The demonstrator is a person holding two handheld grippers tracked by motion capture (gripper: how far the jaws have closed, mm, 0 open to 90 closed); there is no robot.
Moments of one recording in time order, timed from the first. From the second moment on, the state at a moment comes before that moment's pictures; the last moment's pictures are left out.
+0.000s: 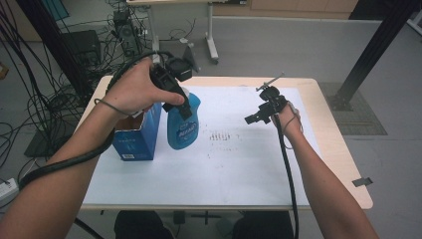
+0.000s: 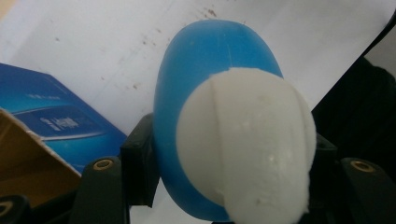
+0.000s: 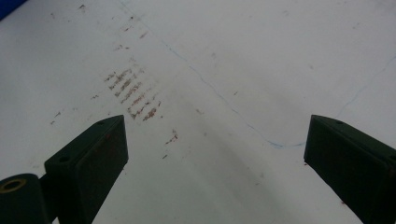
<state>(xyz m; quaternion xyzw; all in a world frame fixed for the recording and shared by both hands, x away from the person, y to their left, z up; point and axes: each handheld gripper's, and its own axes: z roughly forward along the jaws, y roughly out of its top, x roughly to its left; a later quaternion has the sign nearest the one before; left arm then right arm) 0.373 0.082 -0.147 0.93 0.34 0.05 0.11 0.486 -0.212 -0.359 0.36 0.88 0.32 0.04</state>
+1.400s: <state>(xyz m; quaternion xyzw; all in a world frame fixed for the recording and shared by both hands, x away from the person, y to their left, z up) 0.391 0.105 -0.055 0.87 0.45 0.10 0.15 0.487 -0.221 -0.355 0.37 0.87 0.32 0.04</state>
